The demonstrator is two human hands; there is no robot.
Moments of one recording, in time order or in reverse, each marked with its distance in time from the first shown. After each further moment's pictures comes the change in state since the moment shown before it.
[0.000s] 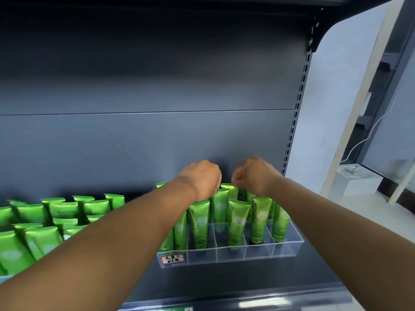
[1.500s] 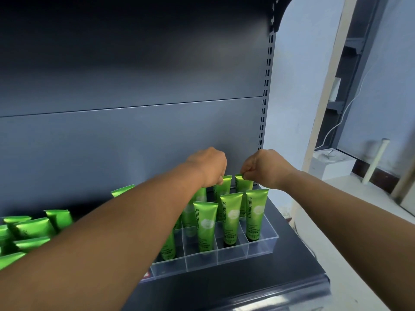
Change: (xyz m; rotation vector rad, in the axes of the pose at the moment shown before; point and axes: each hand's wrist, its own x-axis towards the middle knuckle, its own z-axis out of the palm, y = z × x) left_hand 0.075 0.062 0.015 0.009 -0.072 0.141; right_hand -0.020 0.087 -0.008 0.154 0.072 0.127
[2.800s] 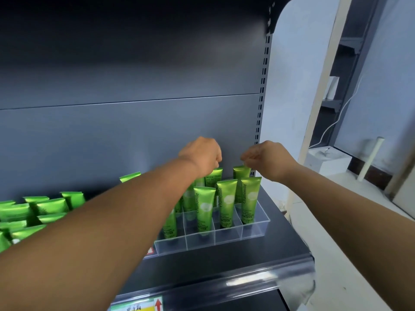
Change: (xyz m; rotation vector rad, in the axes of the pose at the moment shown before) left_hand -0.039 0.009 -0.012 -0.164 0.157 -0.123; right_hand -0.032 -0.008 -0.013 0.122 0.114 0.051
